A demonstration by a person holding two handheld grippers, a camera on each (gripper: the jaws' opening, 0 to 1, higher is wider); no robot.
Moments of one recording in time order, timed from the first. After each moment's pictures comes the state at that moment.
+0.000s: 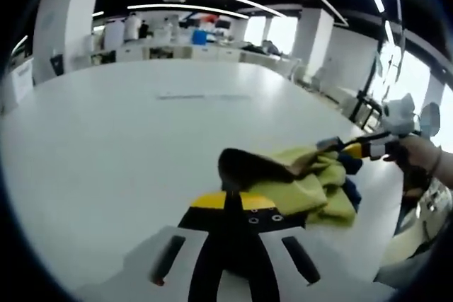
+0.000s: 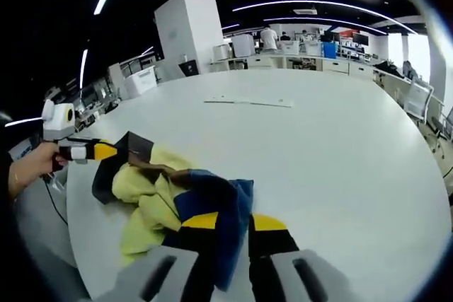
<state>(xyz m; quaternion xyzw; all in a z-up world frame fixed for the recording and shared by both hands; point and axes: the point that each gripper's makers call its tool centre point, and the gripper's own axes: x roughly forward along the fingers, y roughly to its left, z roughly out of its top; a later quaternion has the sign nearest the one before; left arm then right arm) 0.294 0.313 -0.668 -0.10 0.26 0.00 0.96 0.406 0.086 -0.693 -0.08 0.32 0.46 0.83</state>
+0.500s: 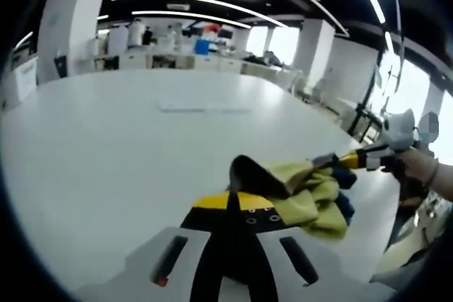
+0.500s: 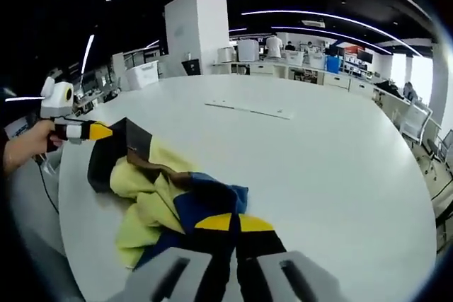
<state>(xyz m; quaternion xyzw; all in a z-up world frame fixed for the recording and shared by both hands) 0.295 0.317 -0.644 -0.11 0.24 0.00 0.97 0.410 0.082 -0.677 -0.12 0.28 0.46 0.83</state>
